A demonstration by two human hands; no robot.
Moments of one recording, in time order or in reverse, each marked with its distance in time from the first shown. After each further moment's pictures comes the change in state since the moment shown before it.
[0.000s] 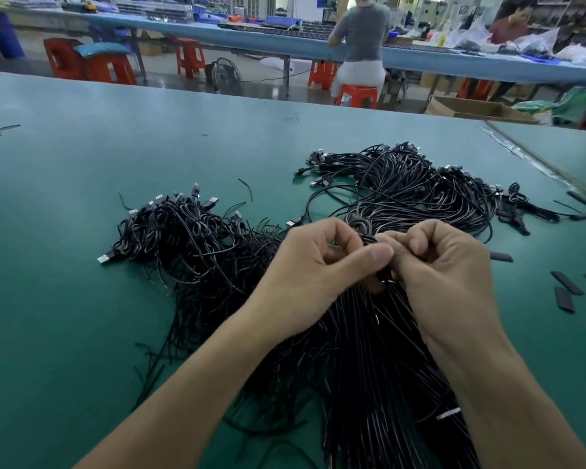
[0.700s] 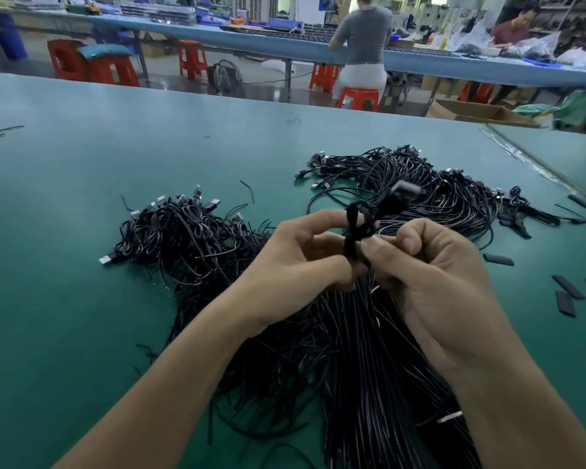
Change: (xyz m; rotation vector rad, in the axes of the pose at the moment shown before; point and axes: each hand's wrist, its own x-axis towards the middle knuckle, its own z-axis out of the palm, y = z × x) left_hand 0.003 0.001 -0.021 -0.062 -0.072 -0.054; right_hand -0.010 -0.019 0.010 0.220 -0.139 0.139
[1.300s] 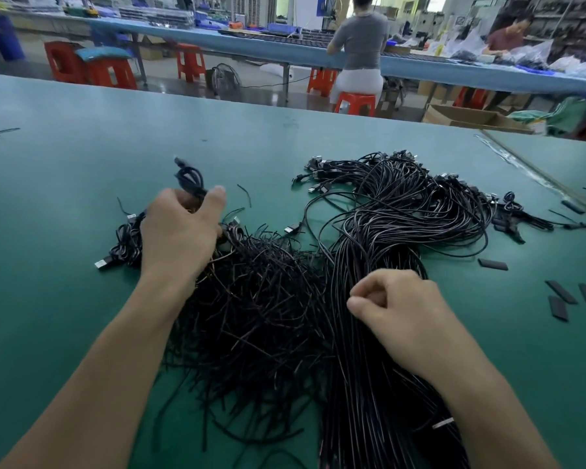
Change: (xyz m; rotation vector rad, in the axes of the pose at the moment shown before) left_hand 0.007 -0.007 -0.086 0.410 0.964 -0.099; right_hand 0.002 0.026 -0.028 -1.220 -0.059 0.148
